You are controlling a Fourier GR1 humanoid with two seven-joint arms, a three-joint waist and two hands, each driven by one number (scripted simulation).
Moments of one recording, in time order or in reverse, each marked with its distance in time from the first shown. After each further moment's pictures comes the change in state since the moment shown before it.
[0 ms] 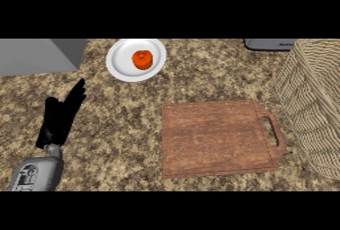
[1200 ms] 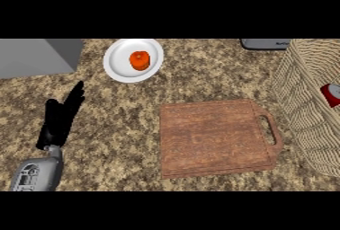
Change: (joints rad) left arm 0.004 -0.001 0.016 0.038 -0.008 0.004 -0.033; right arm 0.144 -0.079 -0.432 0.074 -0.267 -0.265 -0.105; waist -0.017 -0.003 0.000
